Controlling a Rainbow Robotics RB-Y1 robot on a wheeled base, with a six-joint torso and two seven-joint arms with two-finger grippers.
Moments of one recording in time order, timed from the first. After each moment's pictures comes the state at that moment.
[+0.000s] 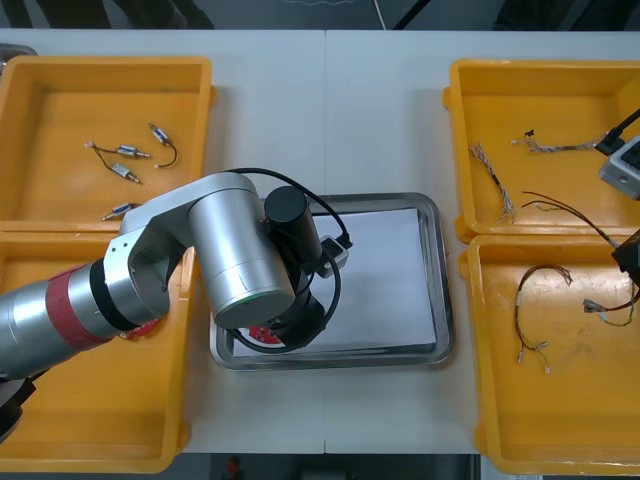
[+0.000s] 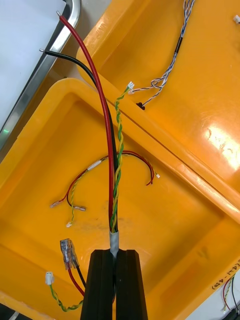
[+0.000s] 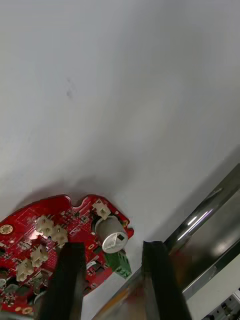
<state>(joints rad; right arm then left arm) -0.22 -0.94 -0.24 -2.43 -1.04 1.92 1.59 -0.74 0.55 -0.89 -1.91 0.71 1.57 -1.16</state>
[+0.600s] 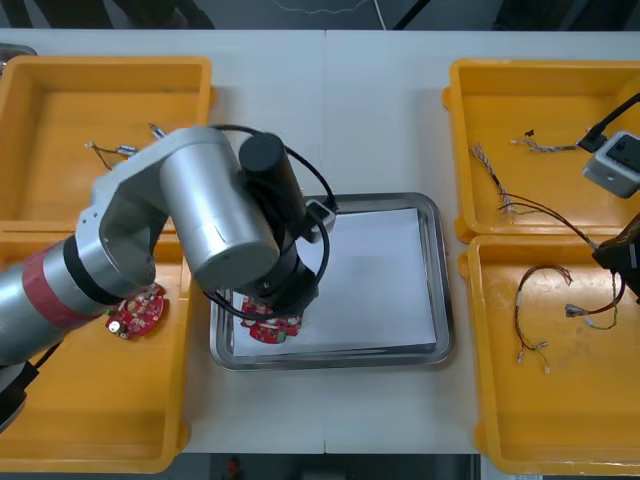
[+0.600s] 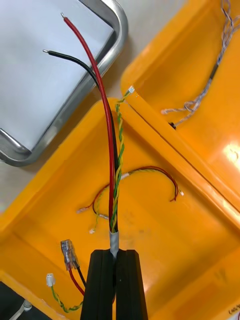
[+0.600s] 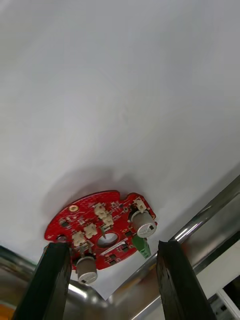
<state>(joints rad) -0.28 -0.94 -0.24 -2.43 -1.18 1.92 1.59 -0.74 0.55 -0.73 -1.95 0.74 1.68 -1.15</state>
